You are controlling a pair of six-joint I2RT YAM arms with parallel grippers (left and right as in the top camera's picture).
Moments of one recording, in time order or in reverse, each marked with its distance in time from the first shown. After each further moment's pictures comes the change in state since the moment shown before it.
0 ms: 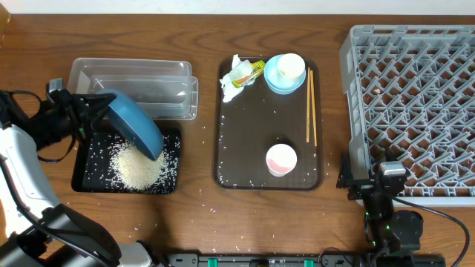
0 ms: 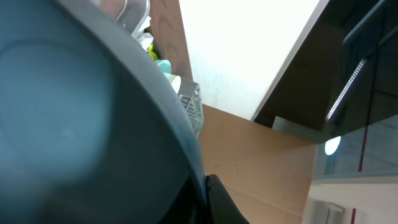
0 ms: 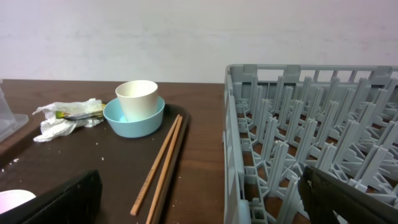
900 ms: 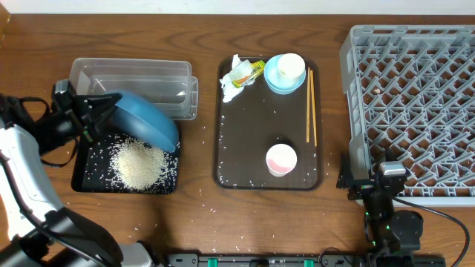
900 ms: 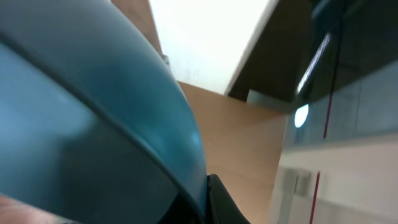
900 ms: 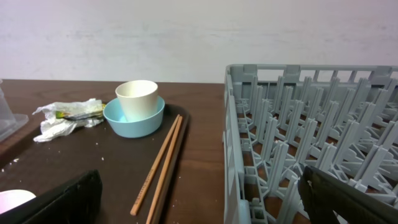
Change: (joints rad) left arm -0.032 -0.028 0.000 -0.159 0.158 0.130; right arm 0.000 0.000 0.000 0.000 0.000 0.000
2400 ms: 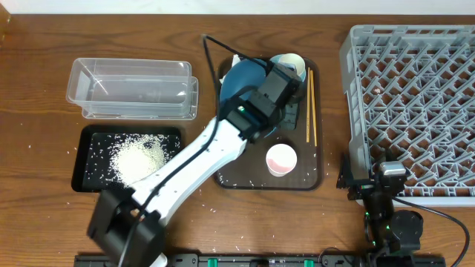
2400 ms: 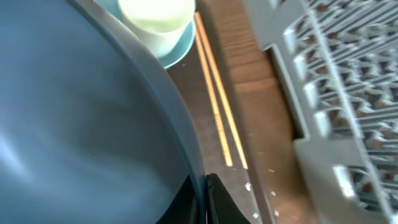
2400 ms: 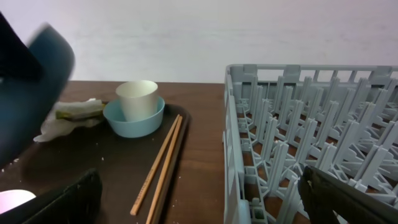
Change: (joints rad) left arm -1.380 0.183 0.084 0.790 -1.471 -0.226; right arm 0.000 0.000 0.000 0.000 0.000 0.000
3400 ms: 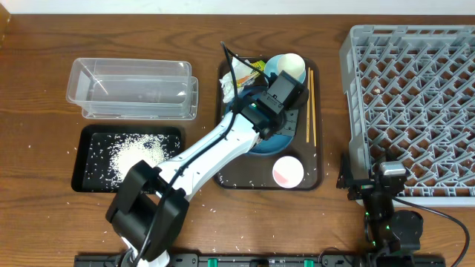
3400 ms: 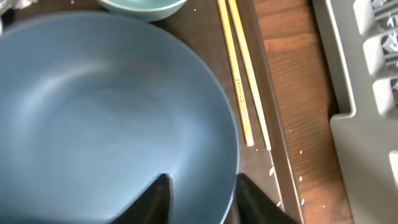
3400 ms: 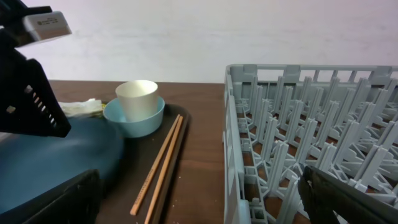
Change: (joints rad) left arm 0.001 0.111 0.000 -0.043 0.053 -0.010; right arm 0.000 0.000 0.000 0.000 0.000 0.000
